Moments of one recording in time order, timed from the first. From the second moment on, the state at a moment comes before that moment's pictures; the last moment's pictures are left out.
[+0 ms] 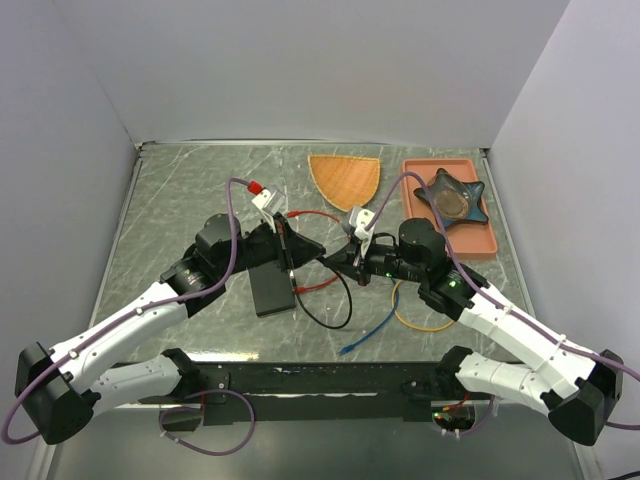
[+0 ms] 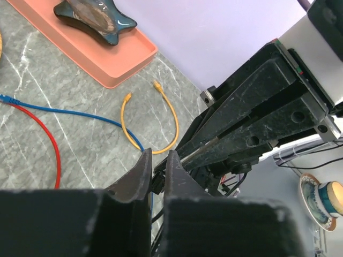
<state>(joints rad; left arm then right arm) -0.75 1.02 0.84 0.10 0.37 -0.54 0.76 0.95 0.85 -0.13 -0.46 -0.12</state>
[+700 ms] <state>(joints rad) -0.78 1.04 0.89 0.03 0.10 -0.80 0.78 0.93 0.99 -0.21 -0.17 -0.11</state>
